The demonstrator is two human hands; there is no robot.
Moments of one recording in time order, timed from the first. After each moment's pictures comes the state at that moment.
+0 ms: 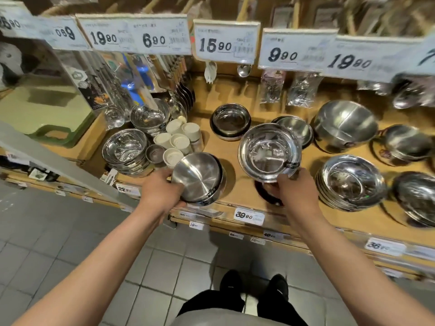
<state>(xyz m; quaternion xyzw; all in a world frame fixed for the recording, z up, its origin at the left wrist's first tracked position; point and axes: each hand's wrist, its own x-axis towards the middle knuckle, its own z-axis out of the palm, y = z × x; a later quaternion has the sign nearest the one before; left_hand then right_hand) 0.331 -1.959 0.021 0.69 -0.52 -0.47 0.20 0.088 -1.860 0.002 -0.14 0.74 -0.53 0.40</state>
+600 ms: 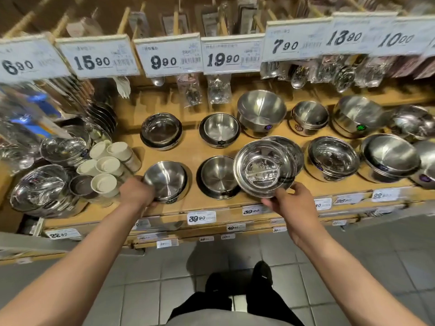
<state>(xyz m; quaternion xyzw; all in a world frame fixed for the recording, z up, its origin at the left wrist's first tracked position) 0.250 -1.999 -0.033 0.70 -0.59 -0.40 0.09 0.031 -1.747 -0.008 0.02 0.69 -0.63 0.36</state>
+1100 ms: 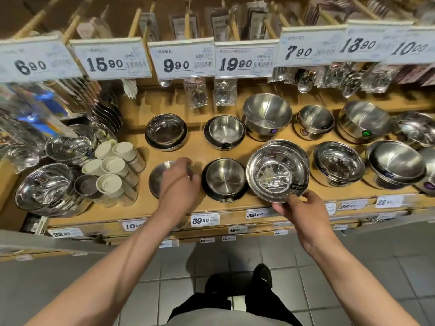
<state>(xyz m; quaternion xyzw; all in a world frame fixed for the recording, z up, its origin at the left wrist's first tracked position) 0.195 -1.938 0.010 0.52 -0.80 -0.28 0.13 0.026 -1.740 -0.008 0.06 0.67 -0.65 0.35</state>
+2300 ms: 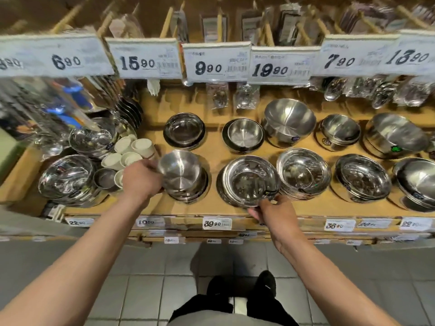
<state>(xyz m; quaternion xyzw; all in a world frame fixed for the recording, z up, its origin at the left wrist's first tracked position) 0.260 -2.016 0.010 0.68 -0.63 -0.36 0.14 0.065 -1.807 -0.033 -0.01 0.67 -0.60 0.44</state>
